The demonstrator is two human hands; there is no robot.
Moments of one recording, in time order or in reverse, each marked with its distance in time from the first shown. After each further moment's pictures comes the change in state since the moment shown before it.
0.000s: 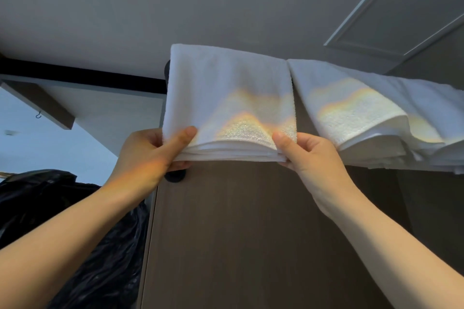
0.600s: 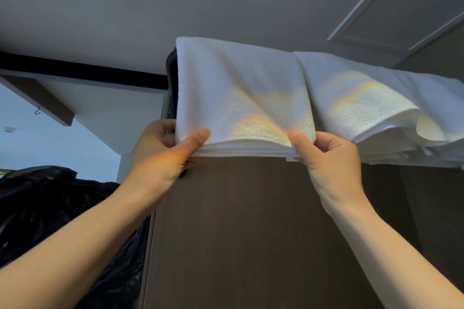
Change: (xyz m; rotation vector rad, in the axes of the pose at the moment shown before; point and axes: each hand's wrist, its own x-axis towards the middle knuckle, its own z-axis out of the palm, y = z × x) left_hand -0.007 -0.006 0.014 -0.022 0.082 -0.073; right_hand -0.001 0.018 -0.001 -0.024 0.269 -0.140
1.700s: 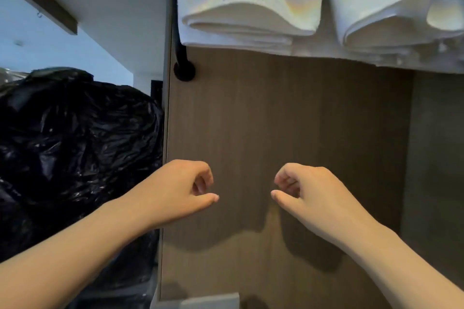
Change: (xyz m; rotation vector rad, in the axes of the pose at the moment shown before) left_hand -0.153 -0.071 -0.033 0.921 -0.724 0.031; right_hand -0.160 0.029 -0.069 -0.858 -0.827 0.119
